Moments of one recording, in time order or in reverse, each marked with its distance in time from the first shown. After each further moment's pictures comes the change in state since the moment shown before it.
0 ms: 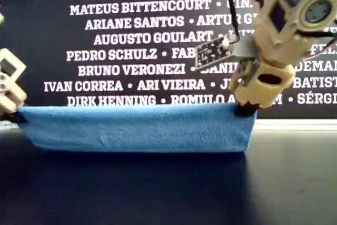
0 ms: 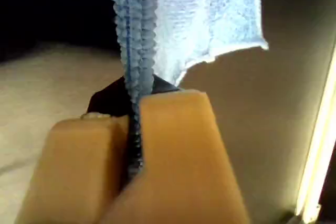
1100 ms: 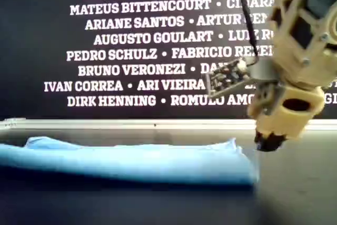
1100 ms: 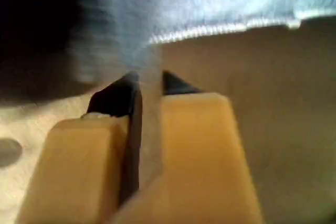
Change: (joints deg) left arm -1.1 12.0 19.9 0.0 -0.7 0.0; right arm -0.6 7.1 15.6 0.0 1.3 -1.1
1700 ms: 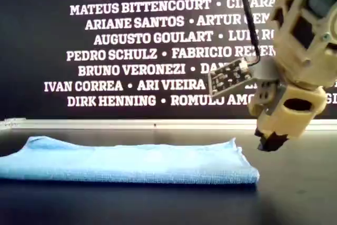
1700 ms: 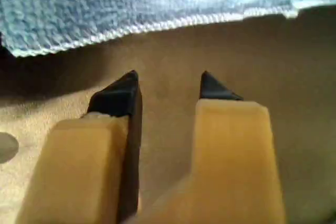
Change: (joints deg) left arm 0.0 0.5 2.1 9.1 -0.1 1.0; right arm -0.7 0.0 0.0 0.0 0.0 0.0
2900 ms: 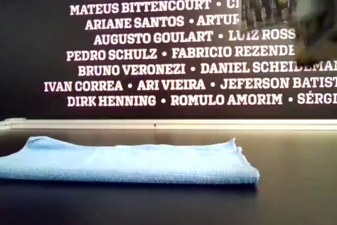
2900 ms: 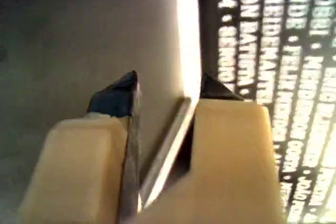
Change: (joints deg) left arm 9.9 60.6 11.5 13.1 -0.6 -0.4; right arm -0.4 74.5 38.8 -0.2 11.7 0.0
